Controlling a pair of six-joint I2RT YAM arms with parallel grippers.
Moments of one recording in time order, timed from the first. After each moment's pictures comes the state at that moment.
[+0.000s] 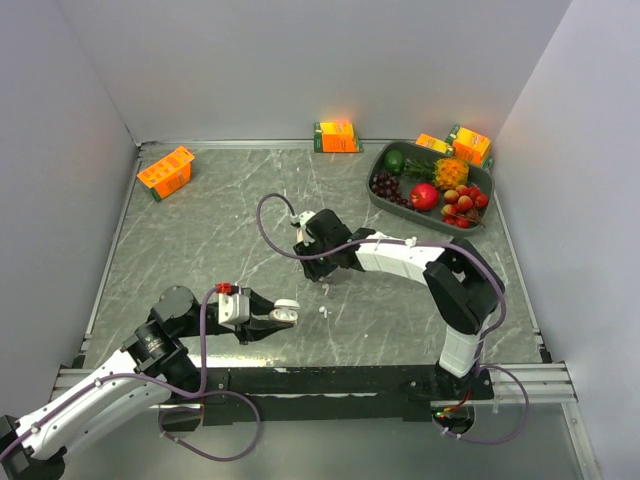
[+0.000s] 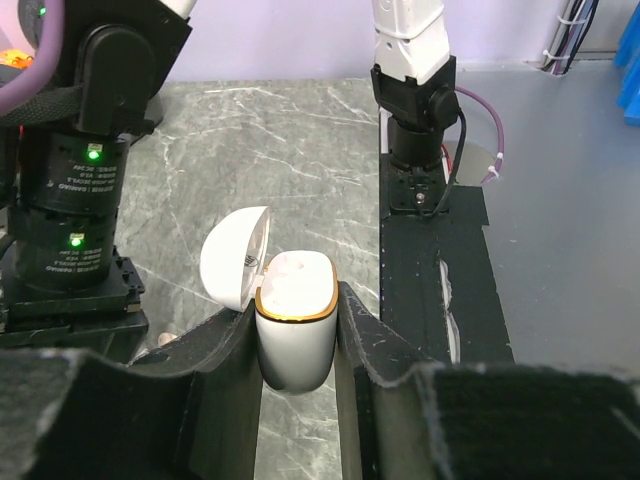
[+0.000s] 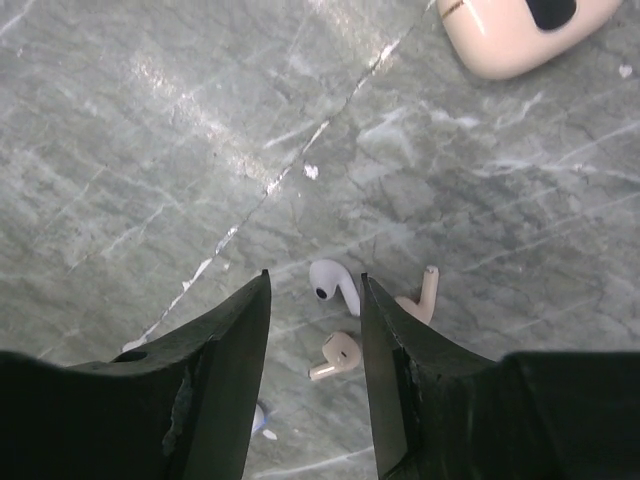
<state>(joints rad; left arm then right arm) -0.82 0.42 0.36 0.09 0.65 0.05 0.79 1.79 1.13 -0.27 -0.09 0.14</state>
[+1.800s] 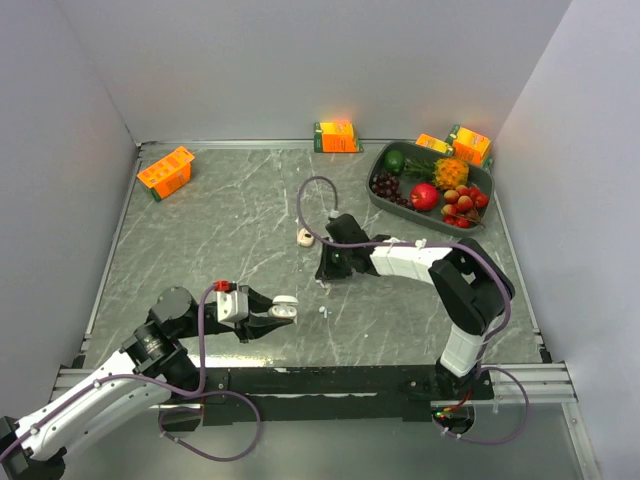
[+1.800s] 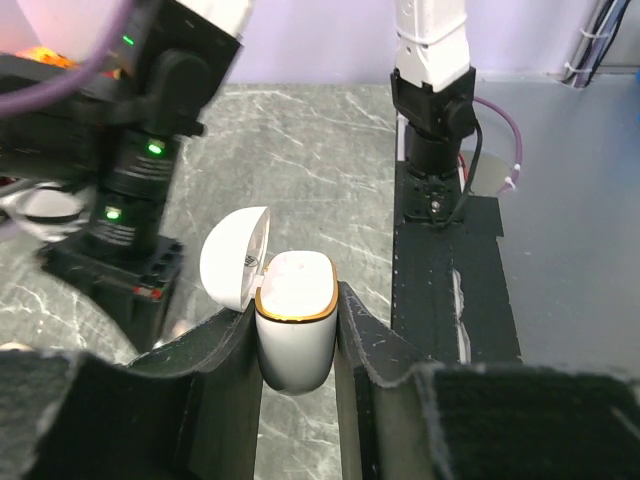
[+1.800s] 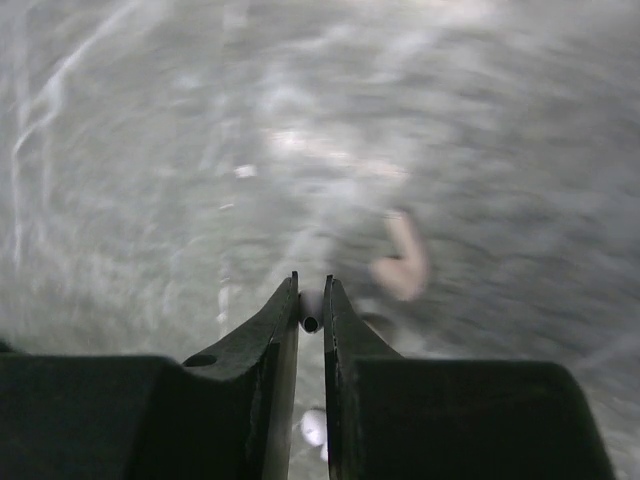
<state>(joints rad) -0.82 0.41 0.36 0.09 0.60 0.04 0.71 1.76 1.00 -0.16 -0.15 0.65</state>
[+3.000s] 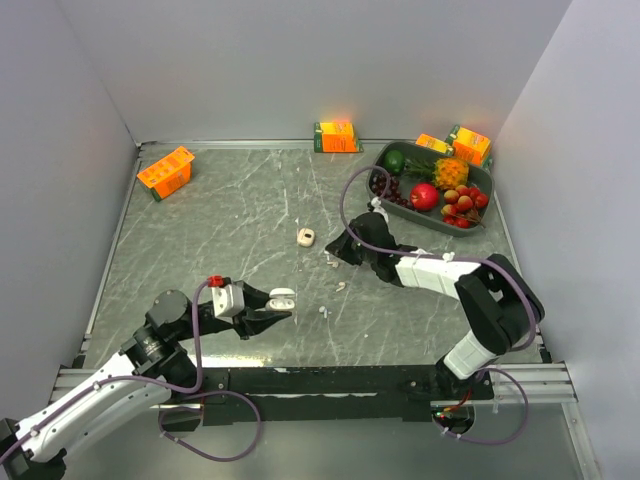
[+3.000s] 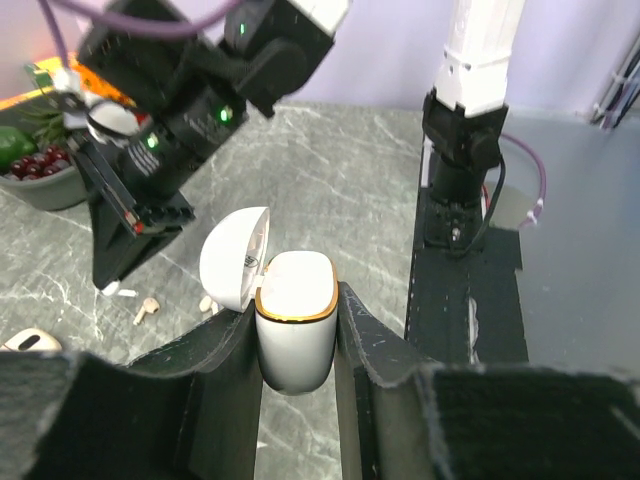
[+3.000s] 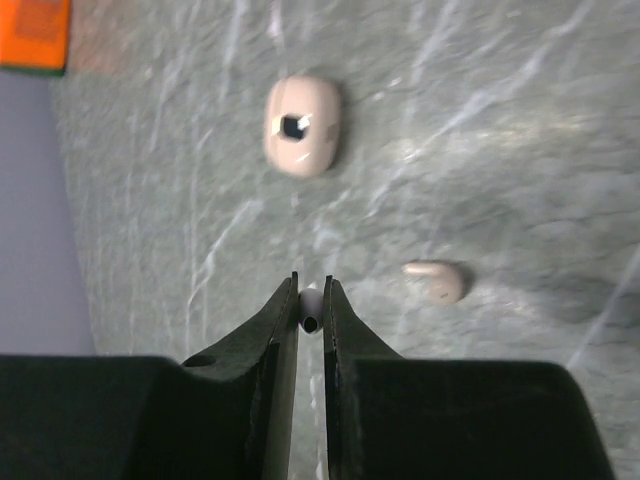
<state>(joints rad) -0.82 0.38 0.34 0.13 0.51 -0.02 0.61 1.57 0.77 0.20 0.01 0.99</state>
